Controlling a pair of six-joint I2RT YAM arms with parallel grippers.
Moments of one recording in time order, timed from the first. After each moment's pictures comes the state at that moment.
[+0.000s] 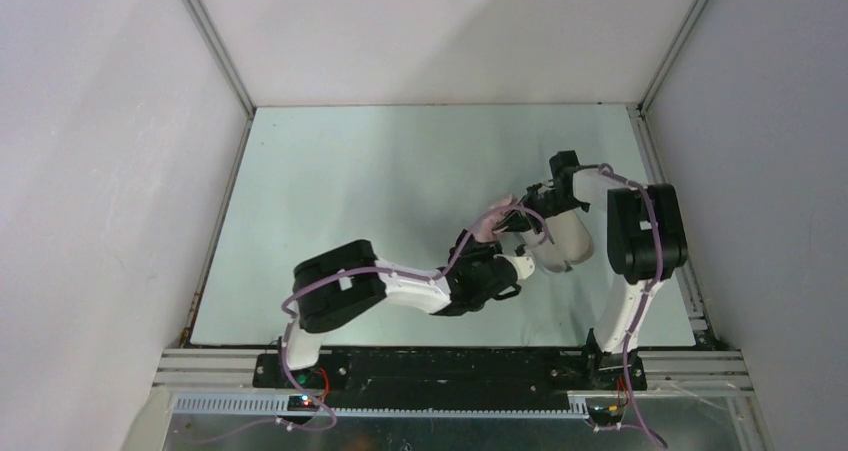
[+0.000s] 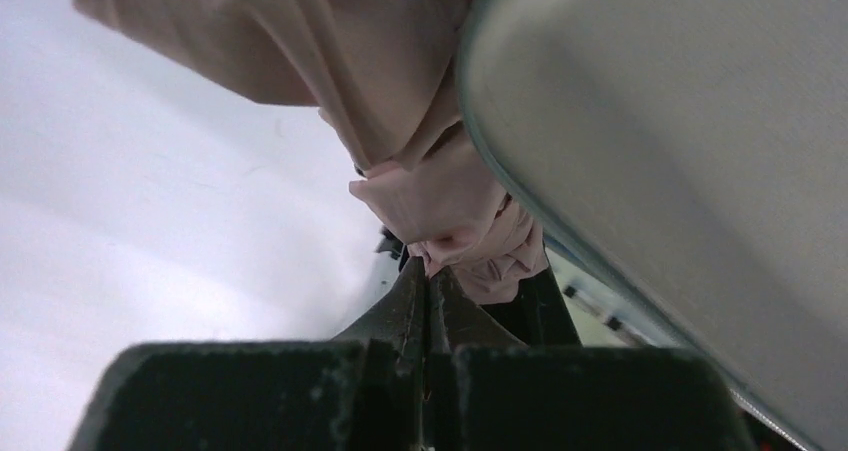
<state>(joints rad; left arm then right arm) -1.24 1.96 1.06 0.16 -0.69 0.40 0.11 1.88 1.11 -0.59 -0.95 0.94</state>
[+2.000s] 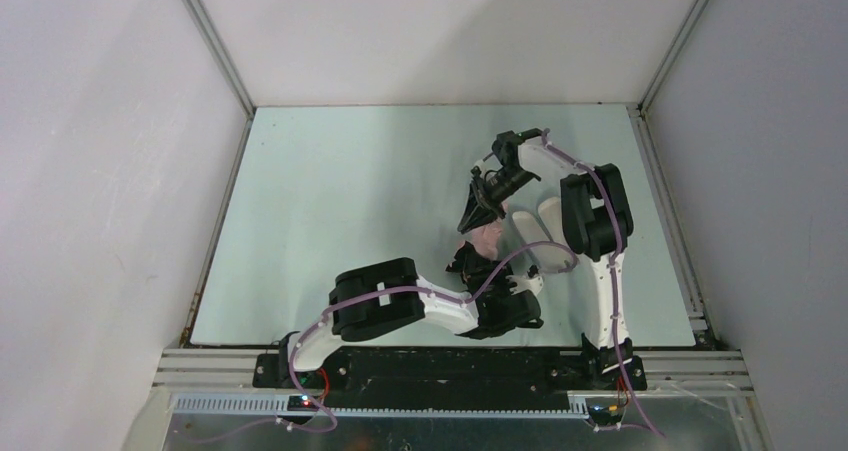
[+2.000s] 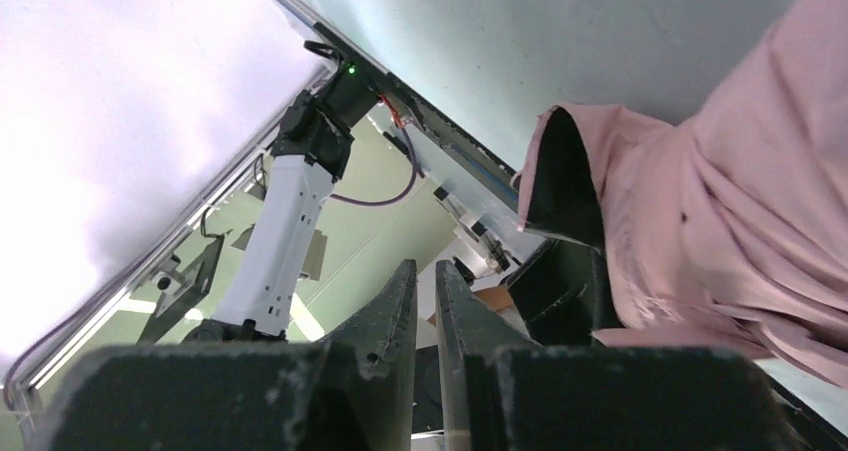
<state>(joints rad) -1.37 2.20 1.22 0.05 -1.11 0.31 0.34 2.21 1.71 -1.18 -0.98 0.41</state>
